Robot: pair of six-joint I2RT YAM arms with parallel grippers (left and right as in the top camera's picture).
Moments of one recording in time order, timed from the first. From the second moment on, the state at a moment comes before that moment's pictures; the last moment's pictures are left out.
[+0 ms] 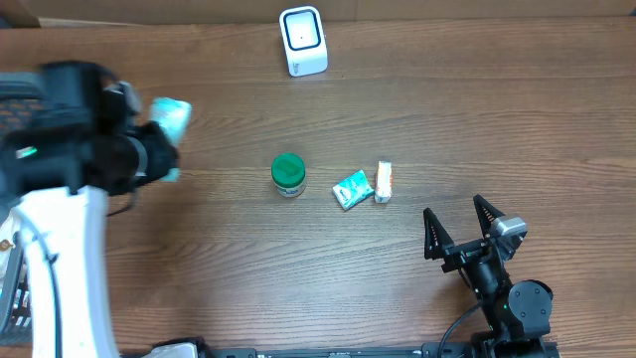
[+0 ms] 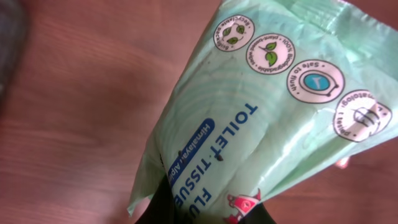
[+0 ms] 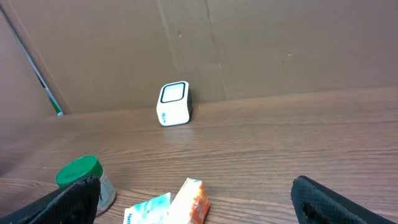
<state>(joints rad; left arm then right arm) 0.09 1.41 1.58 -1.37 0.15 -0.32 0.13 0.01 0.02 -0.02 -0.19 0.23</state>
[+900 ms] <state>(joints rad) -0.22 1.78 1.10 -0.73 0.17 -0.60 0.13 0.01 0.02 -0.02 -0.19 0.23</state>
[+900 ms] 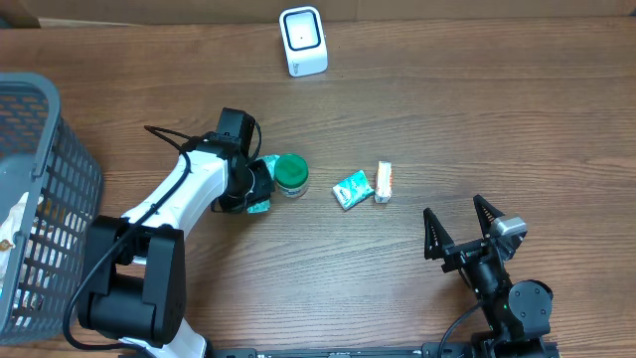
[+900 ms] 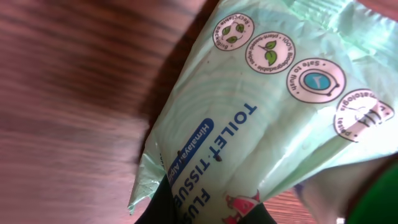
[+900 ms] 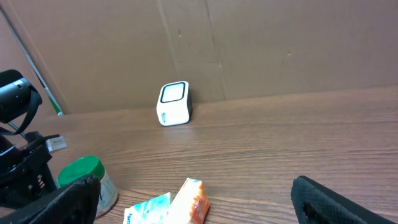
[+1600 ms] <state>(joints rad) -0.23 1.79 1.26 -0.98 0.32 -0.49 0.12 0.01 0.02 -0.02 -0.19 0.23</state>
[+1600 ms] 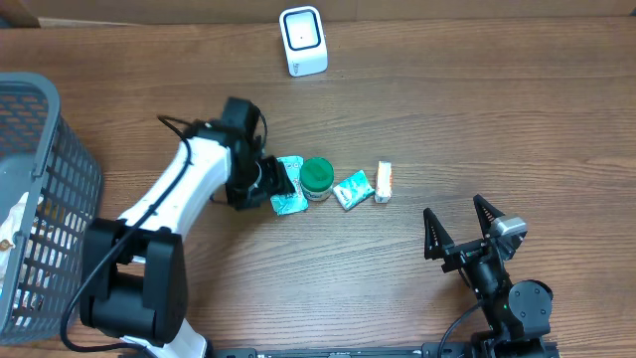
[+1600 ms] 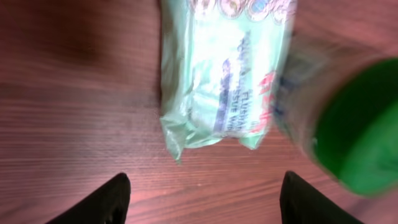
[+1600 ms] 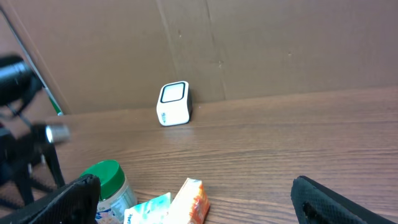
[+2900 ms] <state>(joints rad) 0.87 1.75 1.89 -1.40 -0.07 -0.36 0.13 0.01 0.02 -0.02 -0.19 0.23</state>
